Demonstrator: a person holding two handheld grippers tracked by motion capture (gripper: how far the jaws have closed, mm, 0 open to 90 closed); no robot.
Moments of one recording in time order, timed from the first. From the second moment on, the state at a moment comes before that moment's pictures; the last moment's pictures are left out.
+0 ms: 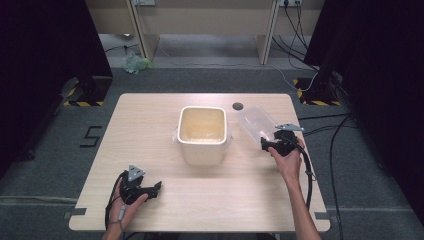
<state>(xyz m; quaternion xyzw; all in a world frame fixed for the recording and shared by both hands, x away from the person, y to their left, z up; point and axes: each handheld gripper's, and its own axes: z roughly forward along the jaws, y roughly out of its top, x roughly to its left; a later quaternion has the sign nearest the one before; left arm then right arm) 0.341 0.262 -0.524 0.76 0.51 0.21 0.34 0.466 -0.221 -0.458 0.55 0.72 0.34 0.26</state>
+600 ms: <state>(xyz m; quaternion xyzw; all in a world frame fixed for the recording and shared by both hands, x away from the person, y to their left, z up) 0.341 0.262 -0.524 0.76 0.51 0.22 0.34 0.358 -0.201 -0.457 0.49 0.76 0.35 0.25</state>
